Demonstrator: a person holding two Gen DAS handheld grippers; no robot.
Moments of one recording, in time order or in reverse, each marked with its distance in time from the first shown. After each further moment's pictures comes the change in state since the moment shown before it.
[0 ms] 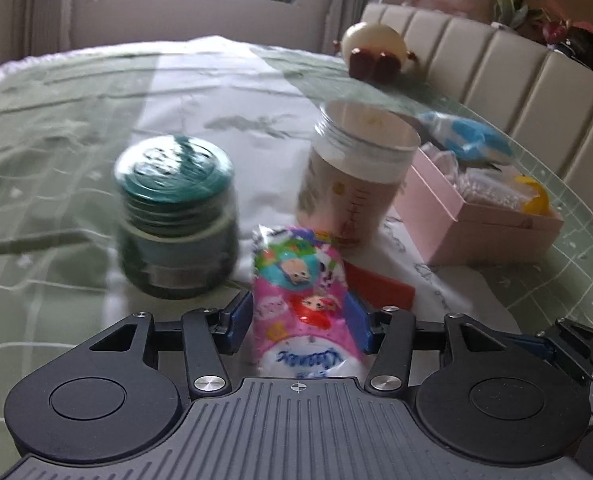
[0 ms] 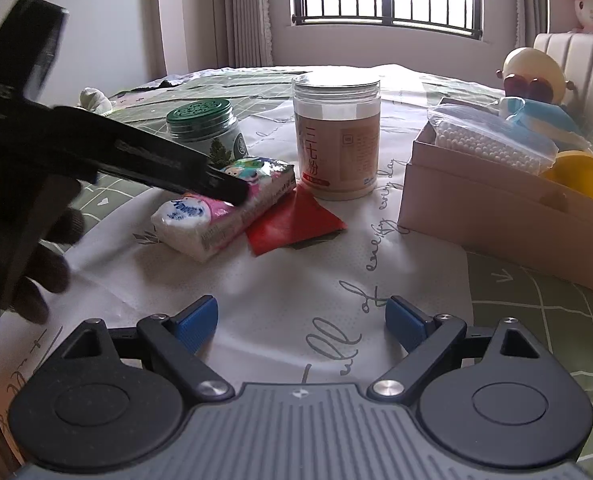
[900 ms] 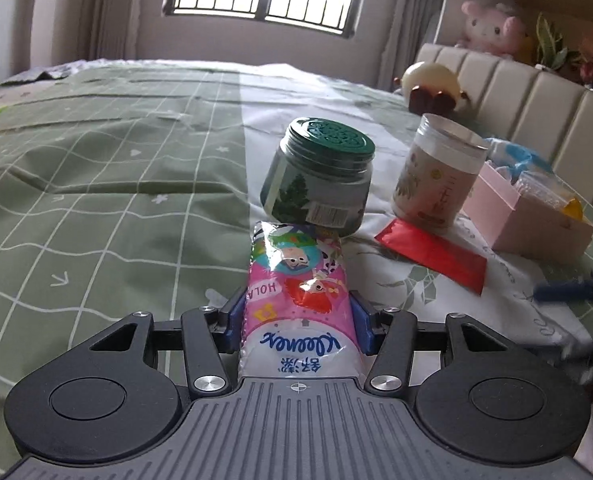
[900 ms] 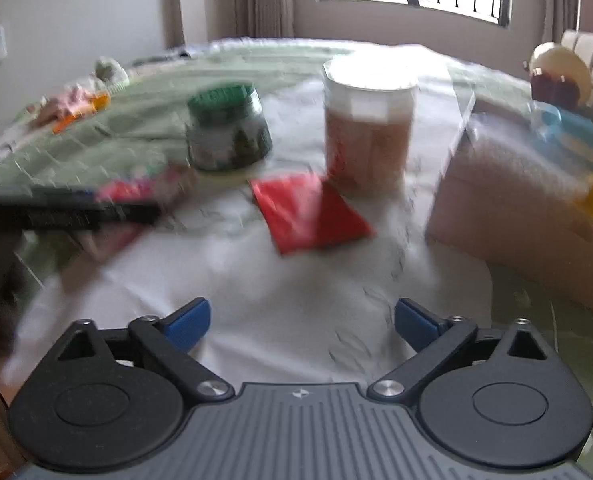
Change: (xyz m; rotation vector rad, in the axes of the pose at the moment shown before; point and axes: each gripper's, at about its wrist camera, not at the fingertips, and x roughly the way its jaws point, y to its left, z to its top) left arm -0.053 0.052 -0.065 -0.095 -0.137 0.139; right arm 0.007 0.014 0.031 -0.067 0.051 0.025
